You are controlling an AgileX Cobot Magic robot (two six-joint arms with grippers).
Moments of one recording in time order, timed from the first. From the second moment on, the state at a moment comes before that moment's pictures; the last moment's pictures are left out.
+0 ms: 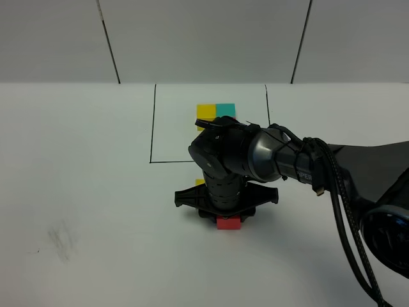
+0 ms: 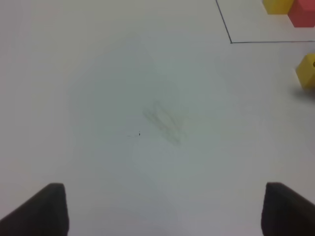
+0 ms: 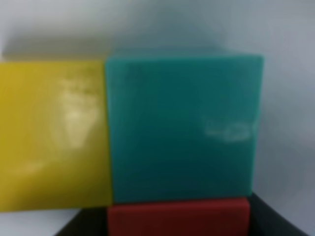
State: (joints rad) left arm -0.12 -0.01 -0.50 0.01 1.07 -0.08; right arm 0.89 2.24 -1.60 -0.16 0.95 0.91
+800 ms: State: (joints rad) left arm -0.12 -0.01 -0.50 0.01 1.07 -0.08; right arm 0.88 2.24 -1.61 -0.15 0.96 0.87
